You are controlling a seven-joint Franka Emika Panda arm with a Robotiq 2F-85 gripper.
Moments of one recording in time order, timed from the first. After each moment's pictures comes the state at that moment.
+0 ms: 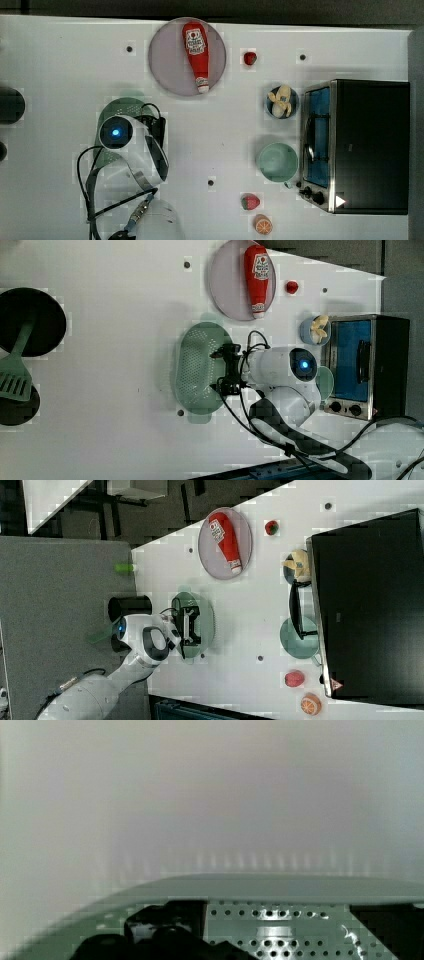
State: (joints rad) arm 0.15 0.48 0.24 -2.28 -0.16 1.08 1.41
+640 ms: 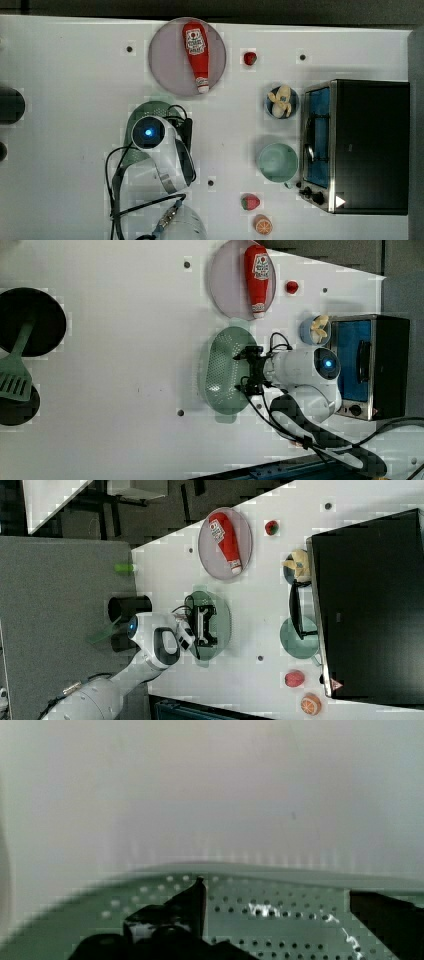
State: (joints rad) arm 0.12 0.42 0.13 -2.36 -0.17 1.08 1.23
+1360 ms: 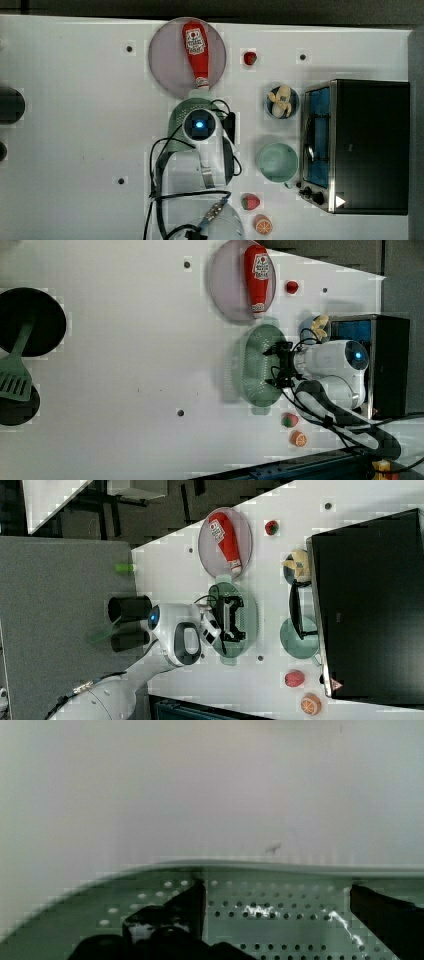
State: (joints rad) arm 0.09 0.42 -0.07 -2.36 -0.16 1.08 1.02
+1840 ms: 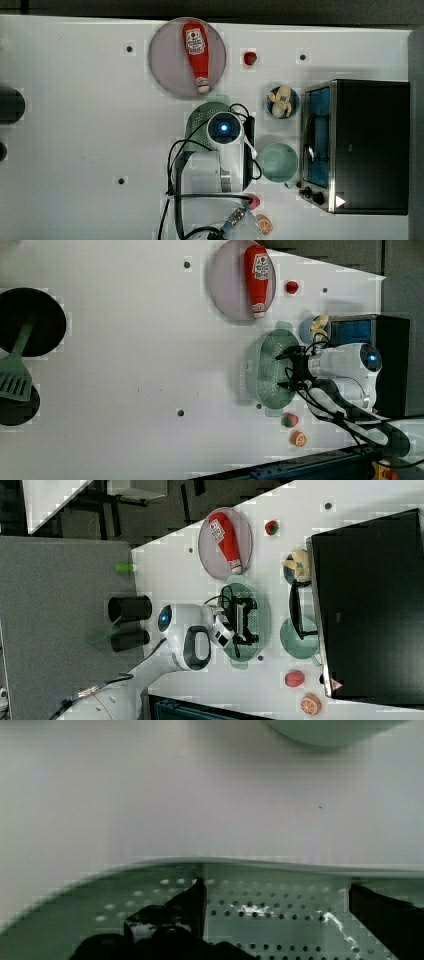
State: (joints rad) arm 0.06 0.40 -0.13 -2.39 -0.16 1.08 0.91
